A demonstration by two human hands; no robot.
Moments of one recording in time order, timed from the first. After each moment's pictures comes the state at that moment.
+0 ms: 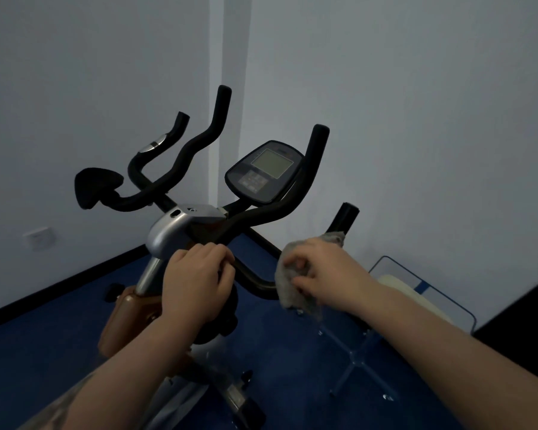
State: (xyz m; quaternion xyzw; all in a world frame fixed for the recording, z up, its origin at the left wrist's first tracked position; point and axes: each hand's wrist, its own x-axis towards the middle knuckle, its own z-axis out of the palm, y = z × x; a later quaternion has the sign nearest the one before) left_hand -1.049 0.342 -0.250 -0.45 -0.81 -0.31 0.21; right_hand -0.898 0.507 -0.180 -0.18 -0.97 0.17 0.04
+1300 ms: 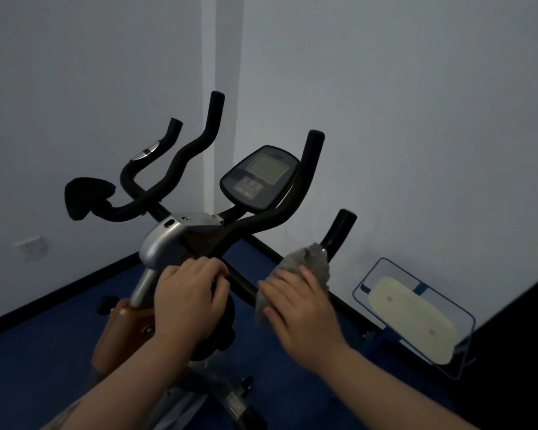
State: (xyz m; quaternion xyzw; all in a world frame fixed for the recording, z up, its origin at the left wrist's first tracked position) left_hand -1.044 0.338 -0.247 -0.44 -0.82 -0.30 0.21; right_hand -0.894 0.487 -0.272 -0.05 -0.95 -0.01 0.29
